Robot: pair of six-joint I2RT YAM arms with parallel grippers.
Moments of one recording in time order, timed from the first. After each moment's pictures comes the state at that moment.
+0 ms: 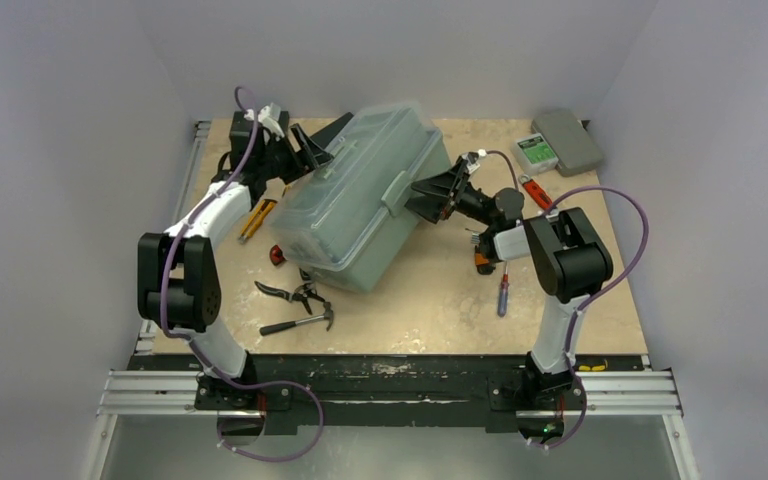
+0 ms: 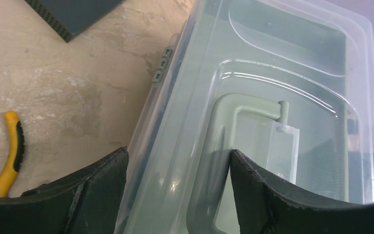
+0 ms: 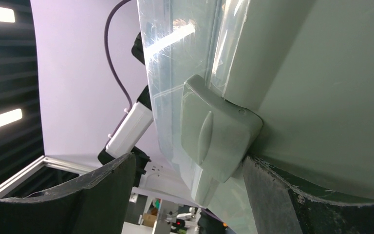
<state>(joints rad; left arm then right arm) -0.09 1.72 1.24 -0.03 0.52 -0.61 0.26 1.95 0.82 1.50 -0.88 1.76</state>
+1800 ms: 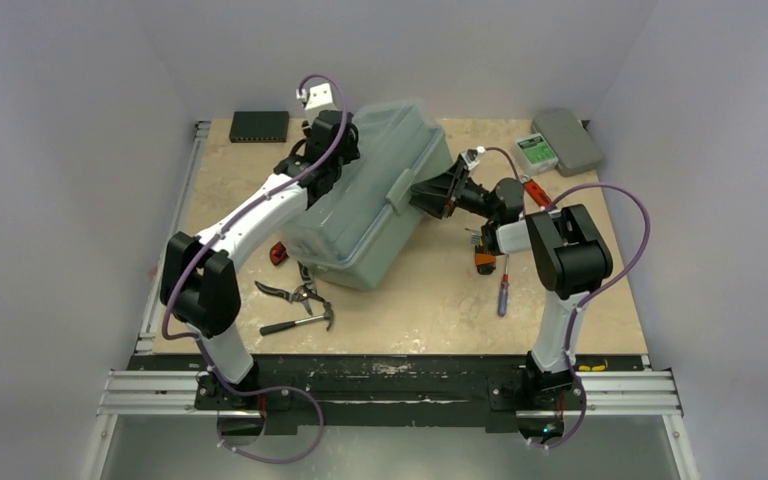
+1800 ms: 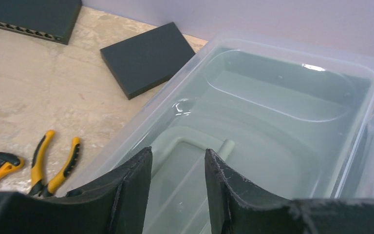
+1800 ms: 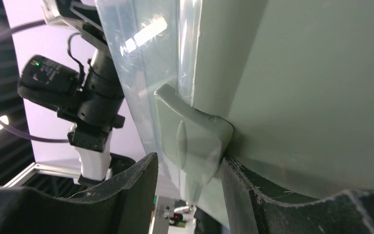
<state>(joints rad) -0.52 1.76 1.49 -0.25 -0.46 -0.51 0.23 1.98 0.88 1.37 -0.93 1.71</state>
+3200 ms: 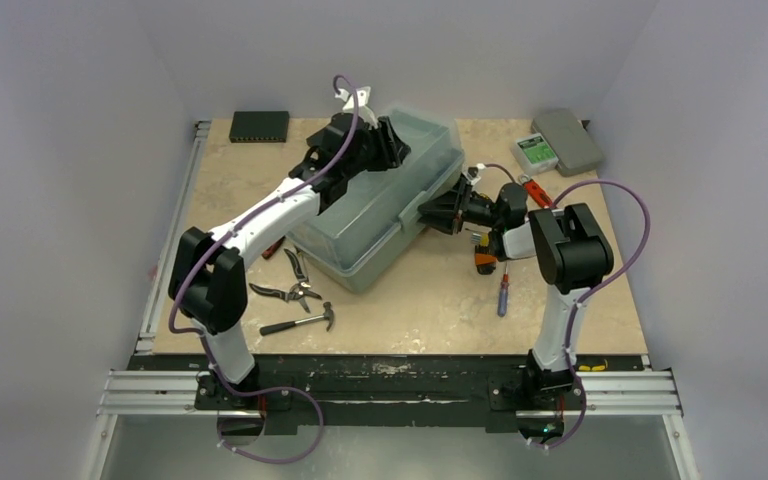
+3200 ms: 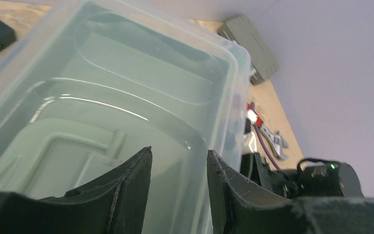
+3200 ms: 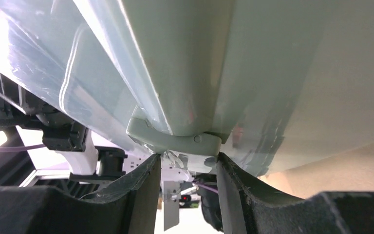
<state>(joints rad) -0.57 1.78 1.48 -0.03 0.02 -0.56 0.17 2.01 0.84 1.23 -1.09 1.66</state>
